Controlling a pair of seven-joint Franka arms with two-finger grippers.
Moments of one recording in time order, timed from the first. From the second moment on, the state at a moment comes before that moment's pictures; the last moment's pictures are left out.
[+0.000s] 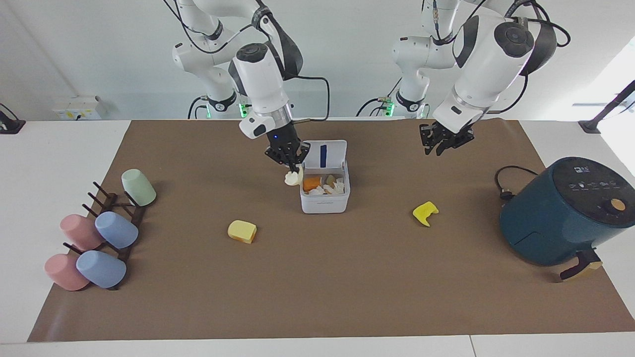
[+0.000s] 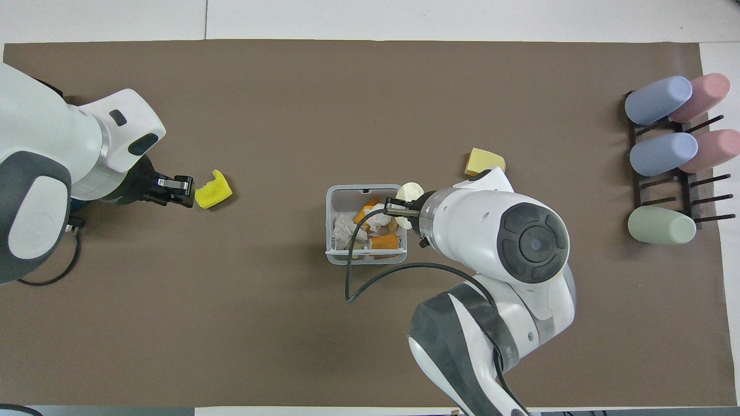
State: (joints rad) left arm -0.21 -0.01 -0.05 -1.81 -0.07 1.73 -0.08; right arm 0.49 0.03 0.05 -2.07 0.14 2.41 0.69
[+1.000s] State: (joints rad) left arm -0.15 0.20 -0.05 -2.10 -0.07 2.32 0.14; right arm 0.56 0.10 0.04 -2.01 0.27 2.41 0.78
